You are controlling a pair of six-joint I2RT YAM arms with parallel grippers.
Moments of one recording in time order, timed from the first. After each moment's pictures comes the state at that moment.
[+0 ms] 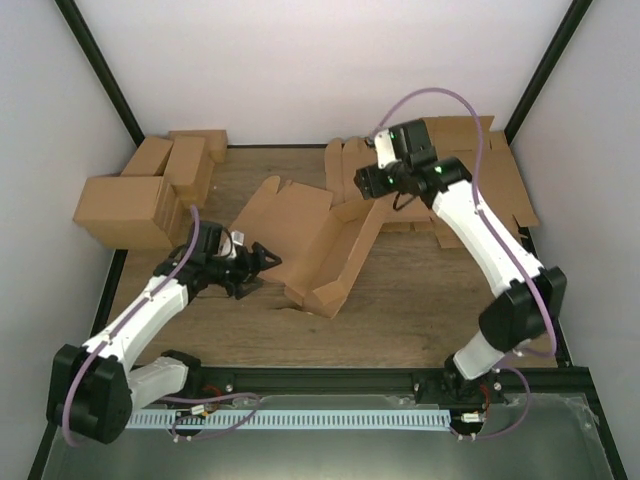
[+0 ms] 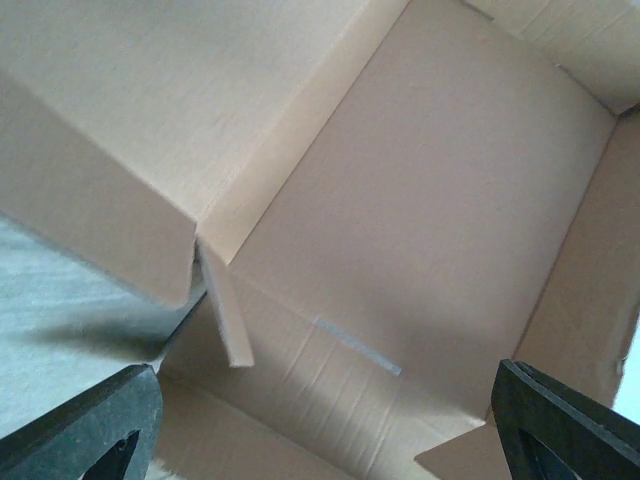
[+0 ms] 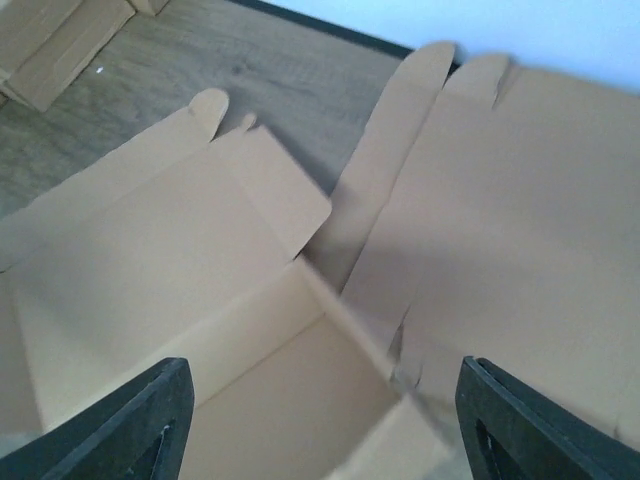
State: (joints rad) left arm -0.31 1.08 0.64 -0.46 0.63 -0.96; right arm 0.42 1.53 1.55 -0.77 -0.11 0.03
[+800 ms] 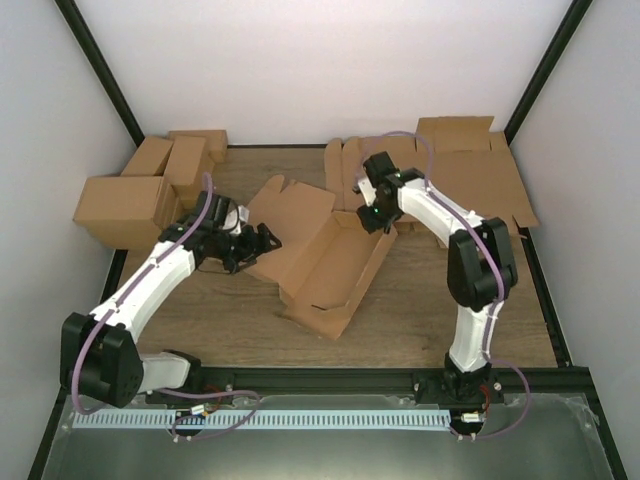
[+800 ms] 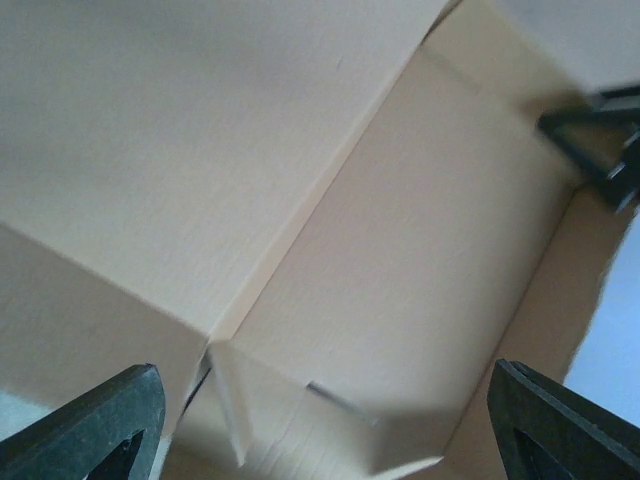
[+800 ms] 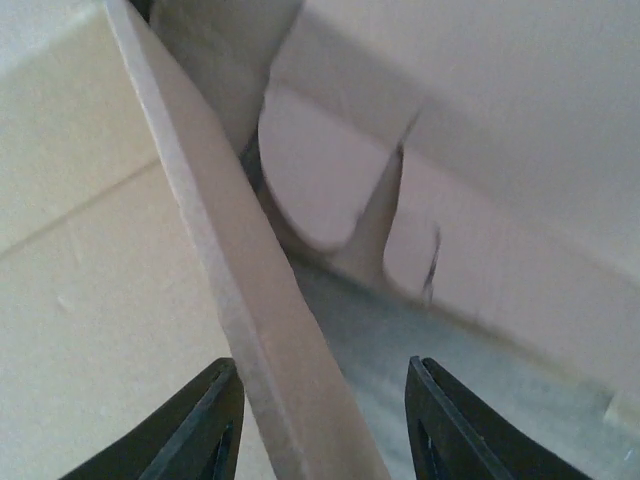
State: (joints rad) left arm -0.31 1.28 0.93 -0.67 0.51 -0.71; right arm 0.41 1.95 1.61 -0.87 -0.01 -0.13
